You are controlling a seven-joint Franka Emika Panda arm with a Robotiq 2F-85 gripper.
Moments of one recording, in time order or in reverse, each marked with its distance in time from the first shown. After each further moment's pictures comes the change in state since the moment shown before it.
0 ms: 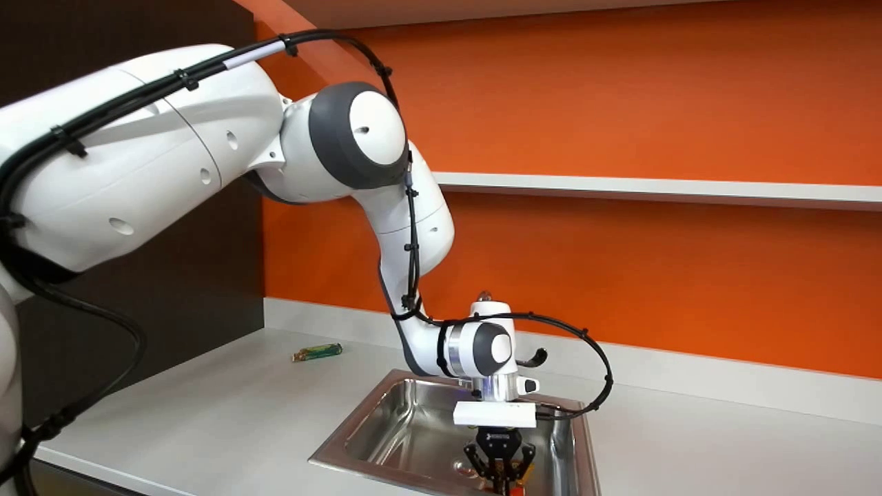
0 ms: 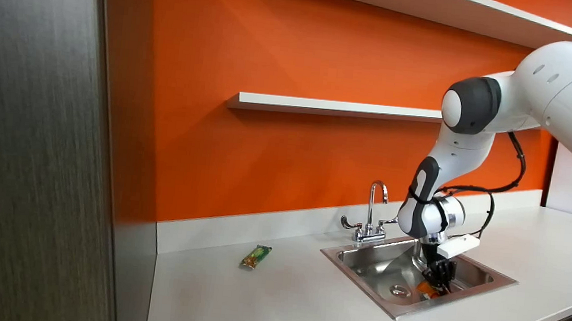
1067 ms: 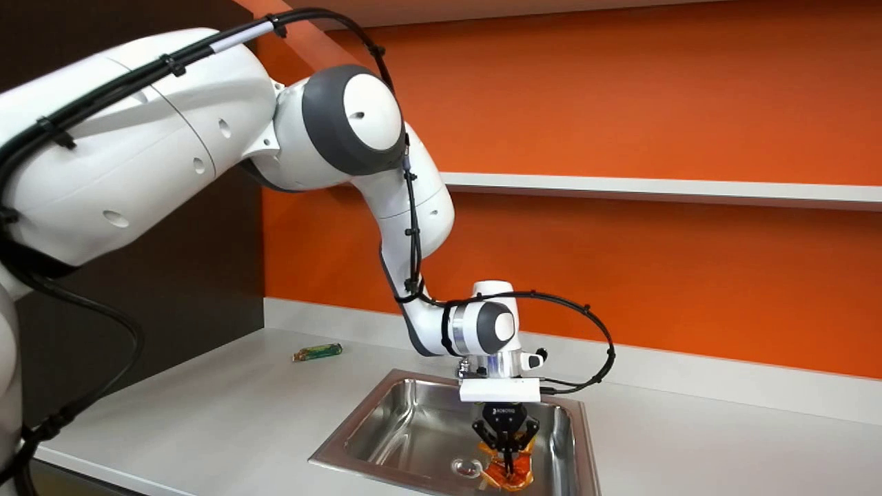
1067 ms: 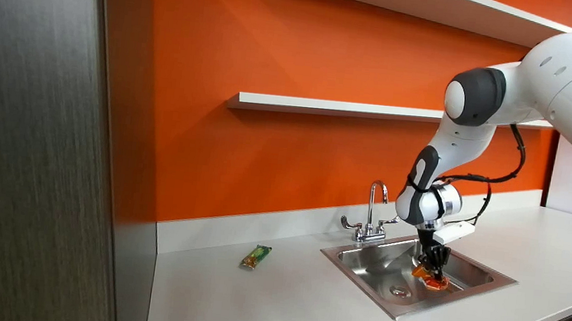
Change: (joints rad) arm 0.000 -0.052 0.005 0.023 0.000 -0.001 0.000
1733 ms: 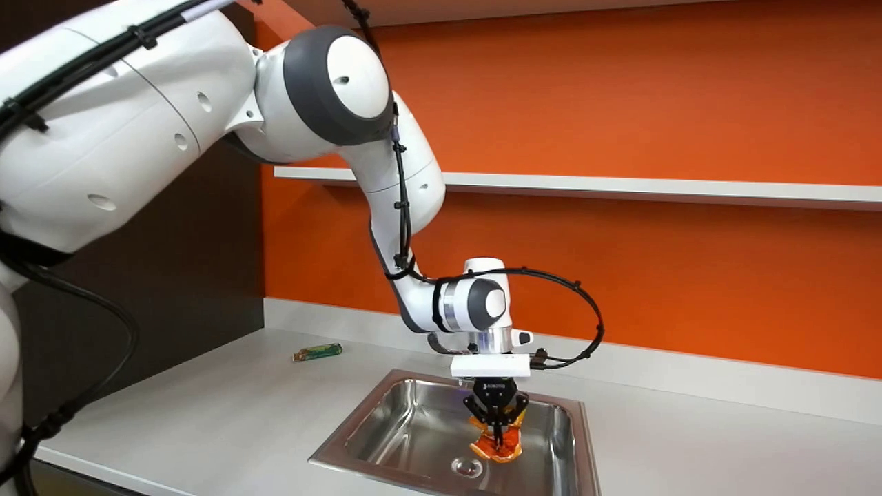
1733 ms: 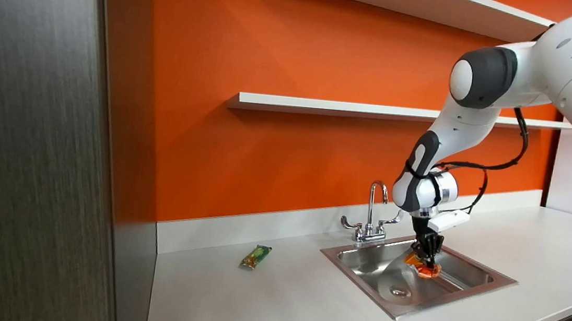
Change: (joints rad) arm 0.010 -0.106 0.029 -0.068 0.000 0.000 -0.004
